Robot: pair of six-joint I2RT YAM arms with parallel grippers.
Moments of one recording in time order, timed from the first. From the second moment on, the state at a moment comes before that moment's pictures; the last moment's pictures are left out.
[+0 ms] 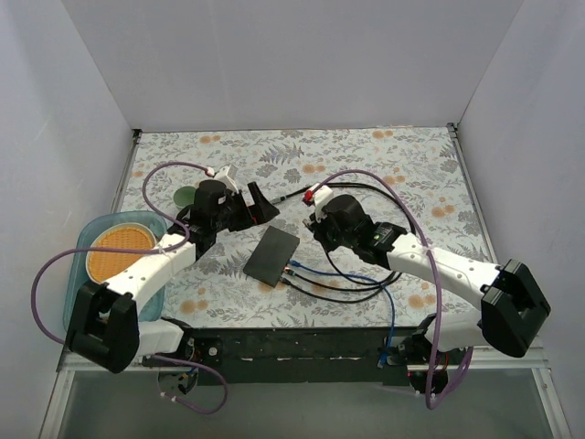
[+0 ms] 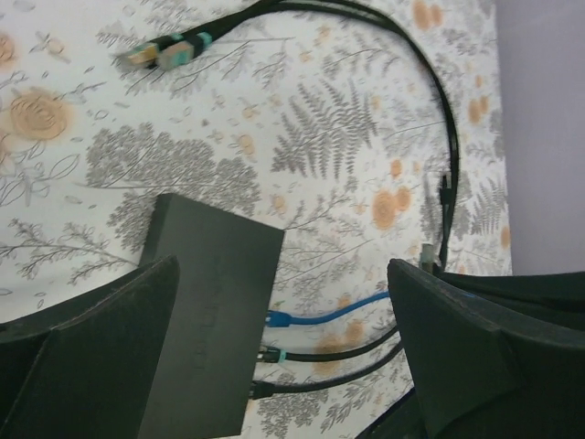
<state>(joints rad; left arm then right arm) -0.43 1.22 0.77 -0.01 0.23 -0.68 0.85 1.32 0.89 -0.19 0.06 0.06</state>
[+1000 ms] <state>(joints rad) -0.32 1.54 0.63 0.19 0.44 -0.68 0.88 1.64 0.95 -0.32 0.01 -0.09</state>
